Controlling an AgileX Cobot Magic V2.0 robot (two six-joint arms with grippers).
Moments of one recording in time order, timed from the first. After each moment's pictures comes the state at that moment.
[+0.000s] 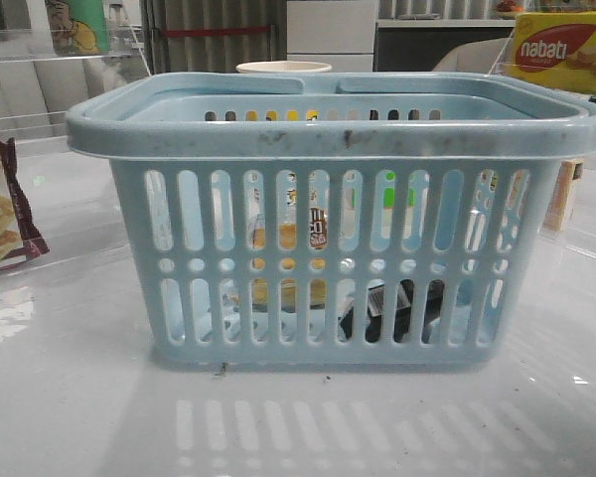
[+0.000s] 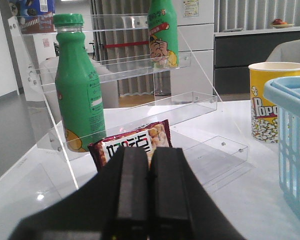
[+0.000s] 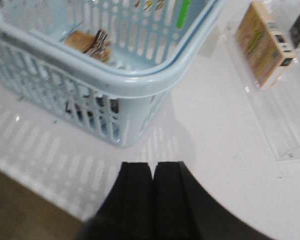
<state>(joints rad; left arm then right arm) -0.04 -0.01 0.01 -0.06 0.01 0.13 0.34 0.41 -0.49 -0.04 0.62 -0.03</state>
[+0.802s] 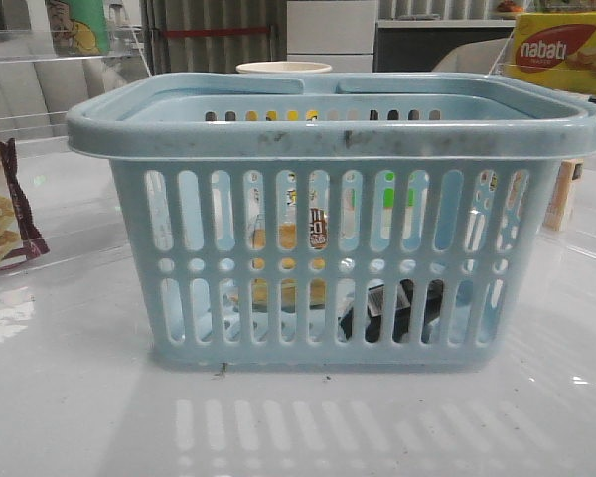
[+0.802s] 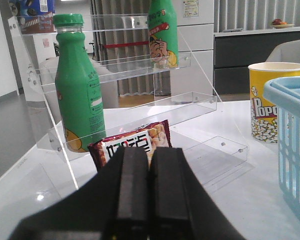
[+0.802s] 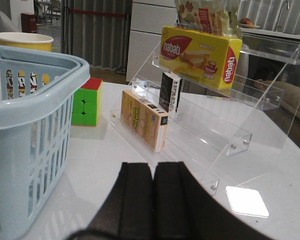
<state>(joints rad) -0.04 -0.01 0.01 -0.06 0.01 0.13 0.00 -0.01 0.03 -0.04 0.02 -0.03</state>
